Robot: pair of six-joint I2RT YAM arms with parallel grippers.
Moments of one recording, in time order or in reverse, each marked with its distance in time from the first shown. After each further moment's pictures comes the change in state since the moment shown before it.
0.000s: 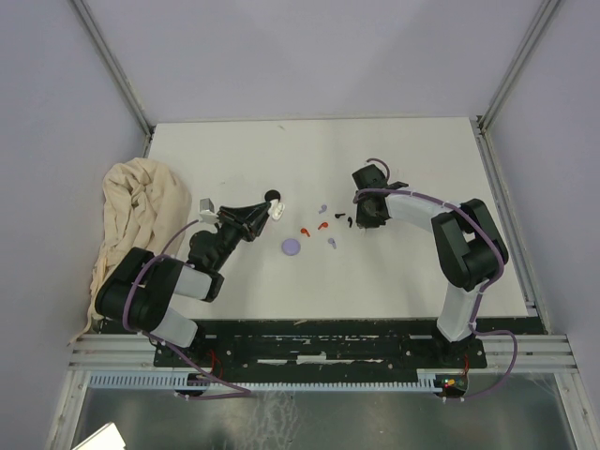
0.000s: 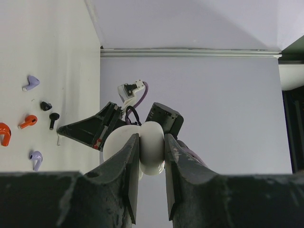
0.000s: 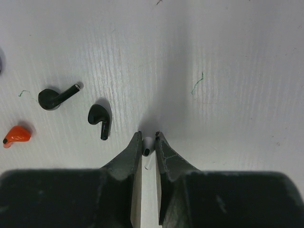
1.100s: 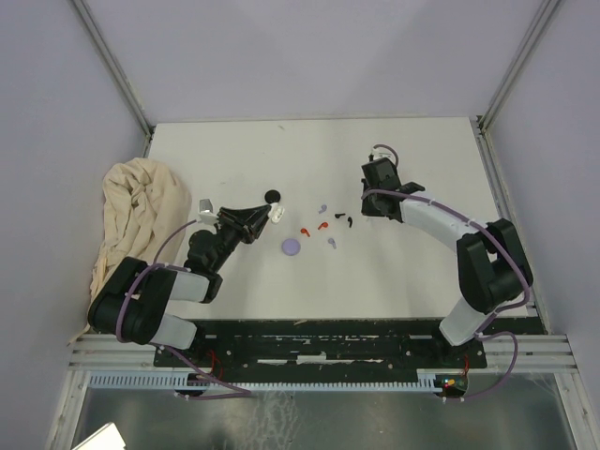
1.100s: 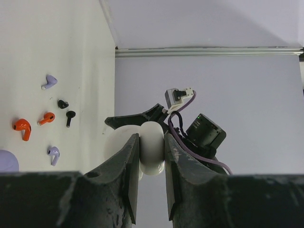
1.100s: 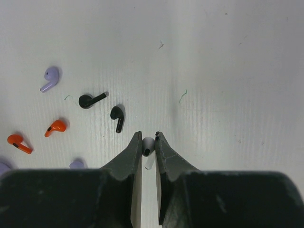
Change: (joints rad) left arm 0.000 -0.080 -0.005 -0.127 -0.001 0.072; right arm 0.000 -0.186 -0.046 0.068 0.049 -0.076
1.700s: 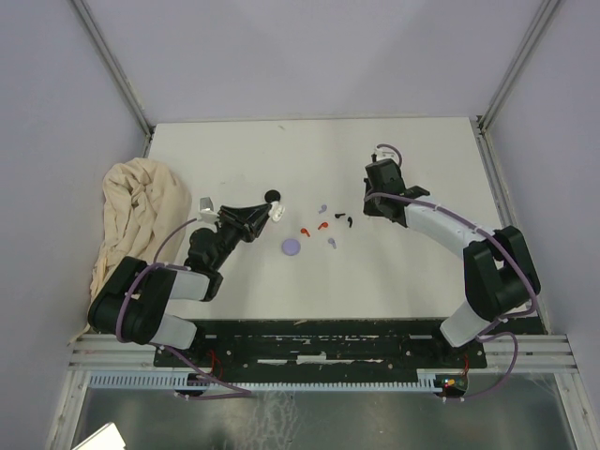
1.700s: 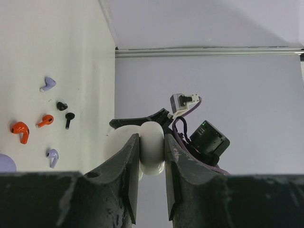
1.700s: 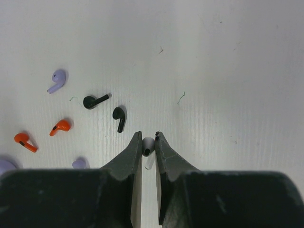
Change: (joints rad) left arm 0.000 0.000 0.013 -0.024 0.001 0.008; right arm 0.000 -0.065 -0.048 0.046 0.011 -0.014
